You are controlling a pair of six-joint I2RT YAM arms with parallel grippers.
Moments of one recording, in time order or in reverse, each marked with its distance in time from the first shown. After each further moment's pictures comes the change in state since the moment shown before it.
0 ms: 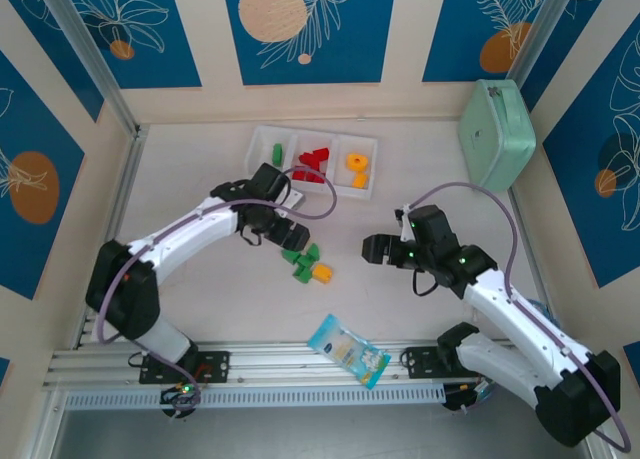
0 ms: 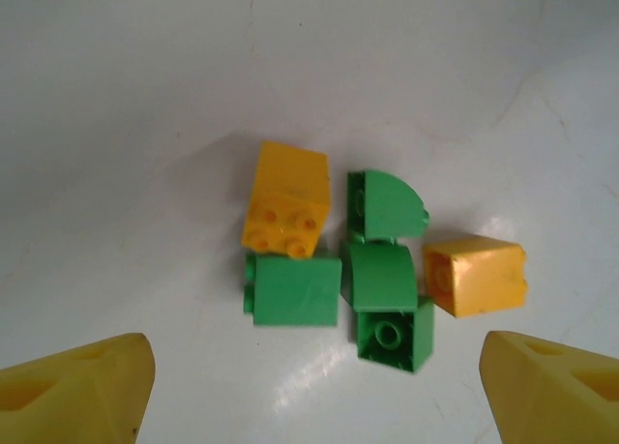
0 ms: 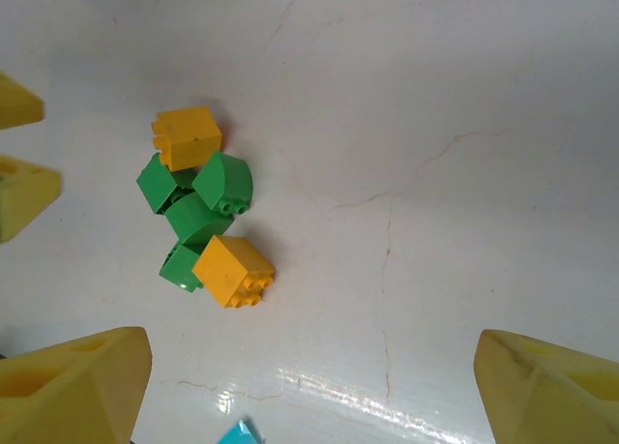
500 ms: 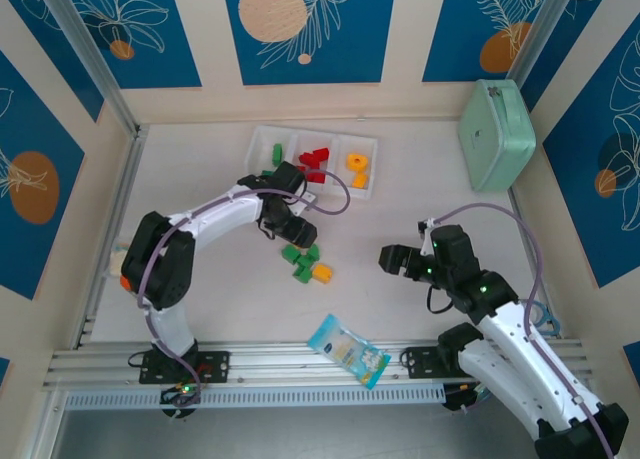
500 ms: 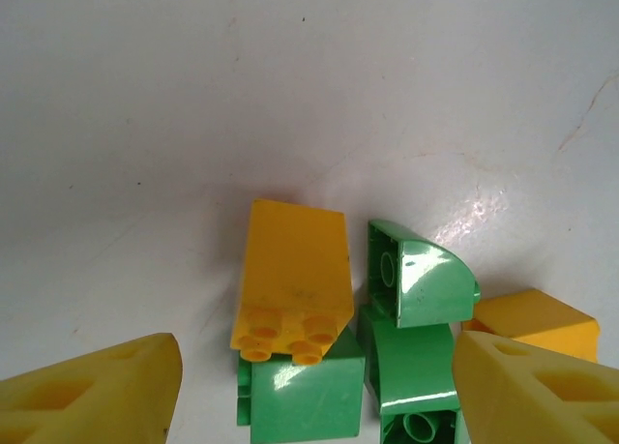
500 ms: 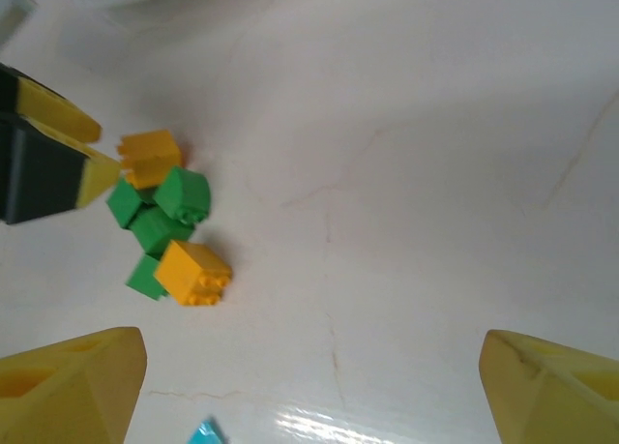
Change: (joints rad) left arm -0.004 0.219 0.109 0.002 0.021 0.024; right arm -0.081 -0.243 -0.129 -0.074 0.030 0.008
